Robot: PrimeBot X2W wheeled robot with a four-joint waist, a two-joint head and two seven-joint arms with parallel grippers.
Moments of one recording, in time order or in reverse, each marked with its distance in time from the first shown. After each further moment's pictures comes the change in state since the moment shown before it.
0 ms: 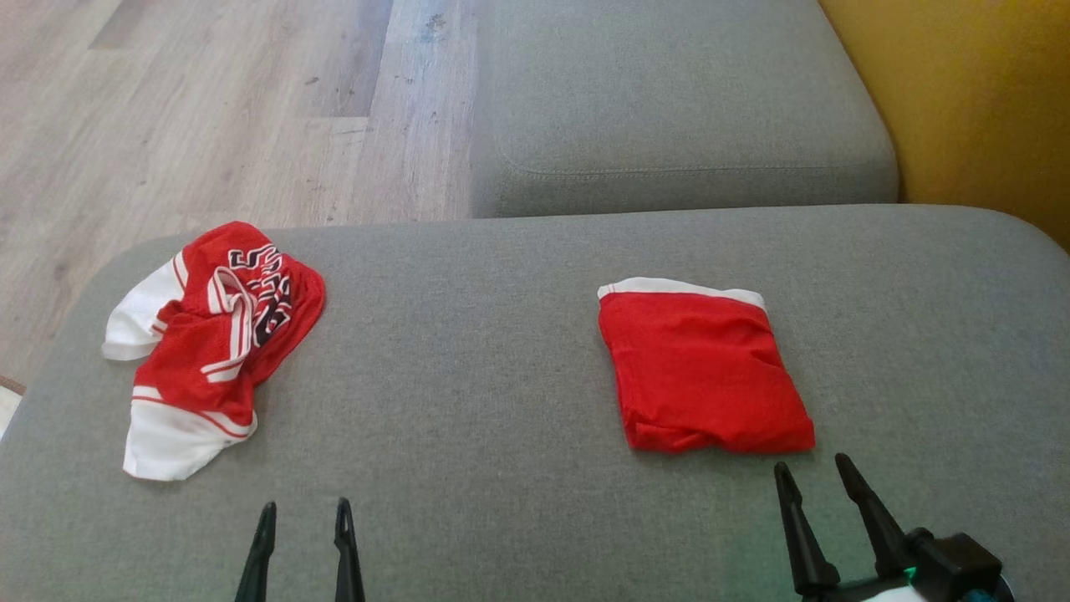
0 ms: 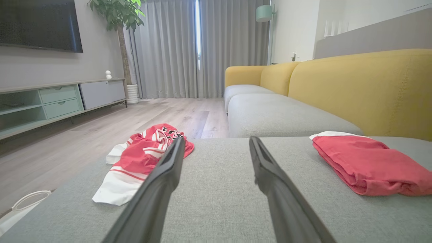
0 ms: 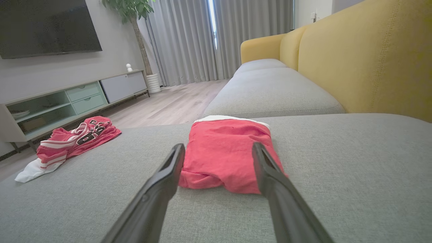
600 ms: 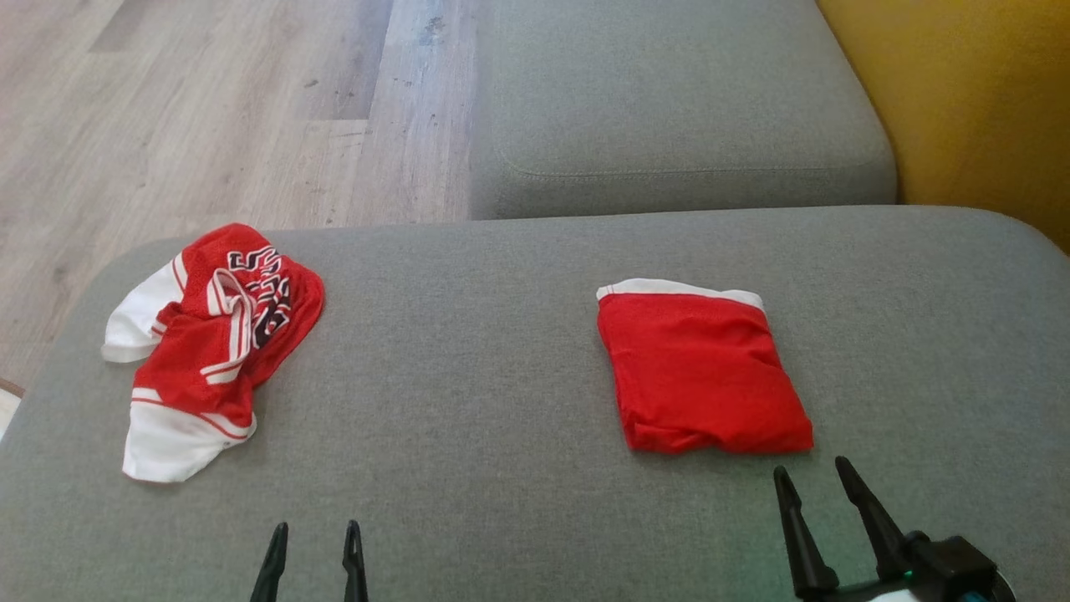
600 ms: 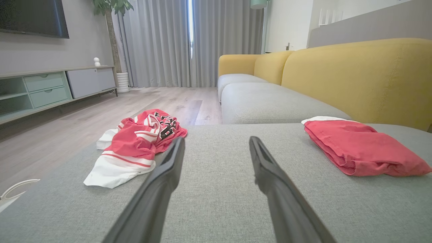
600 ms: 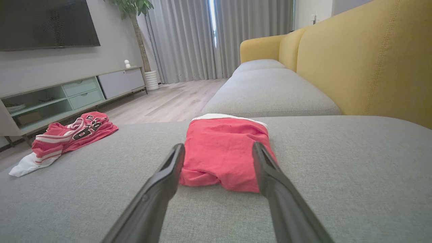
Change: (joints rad) left arm 0.020 0.000 0.003 0.044 -0.010 -0.051 0.000; right arm 0.004 0.007 -0.015 0.003 -0.032 0.000 0.000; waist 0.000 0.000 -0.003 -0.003
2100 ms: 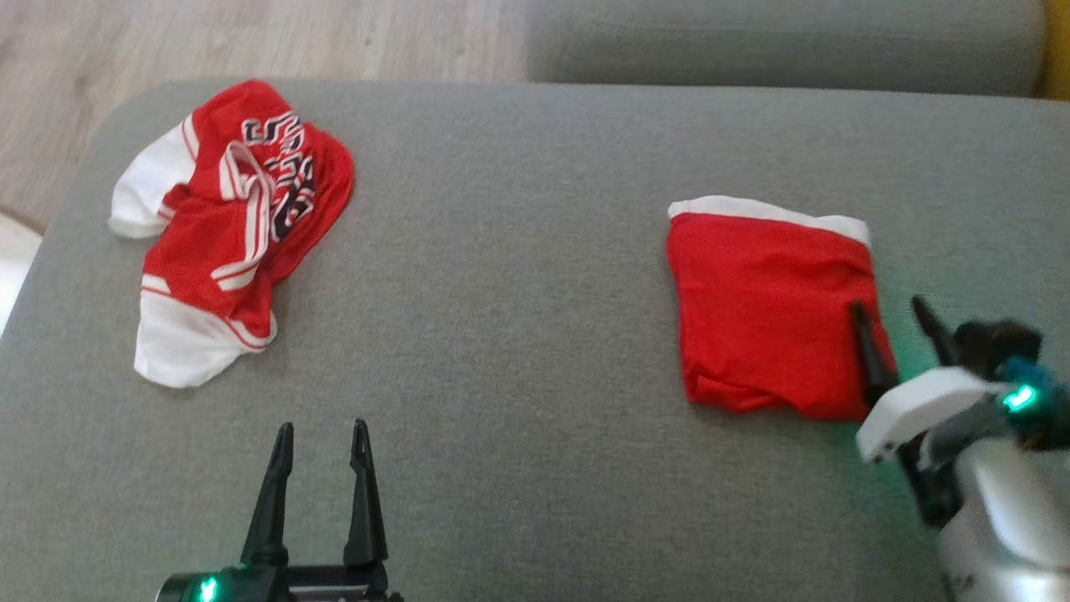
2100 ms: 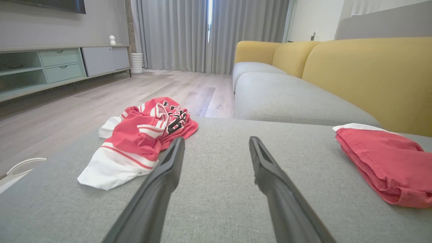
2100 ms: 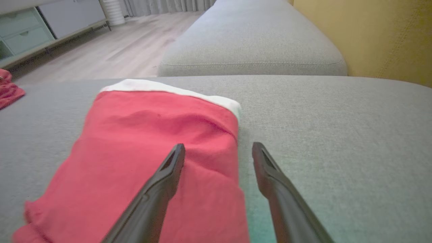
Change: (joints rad) left arm -0.169 -0.004 -0.049 -0.031 -0.066 0.031 0.000; right arm -0.527 -0.080 -0.117 0.475 -0.004 0.000 0.132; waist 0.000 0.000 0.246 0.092
